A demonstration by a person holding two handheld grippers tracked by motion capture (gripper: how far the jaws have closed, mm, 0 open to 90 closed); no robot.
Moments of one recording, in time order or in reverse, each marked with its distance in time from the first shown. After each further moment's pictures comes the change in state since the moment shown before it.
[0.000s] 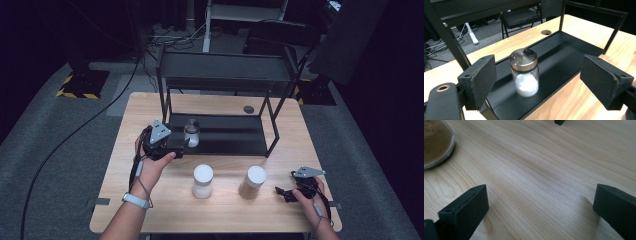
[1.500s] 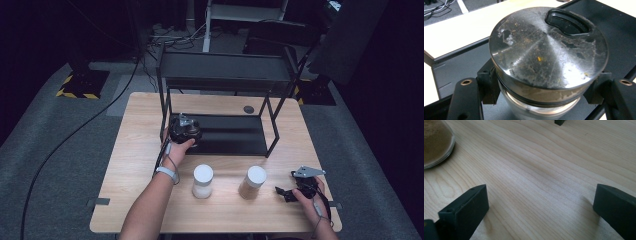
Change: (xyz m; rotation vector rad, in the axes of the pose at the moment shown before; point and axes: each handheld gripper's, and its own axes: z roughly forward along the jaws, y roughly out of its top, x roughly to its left) left arm 0.024 -0.007 0.152 0.201 -0.004 -0.070; right arm -0.001 0.000 0.000 -0.001 0.001 -0.001
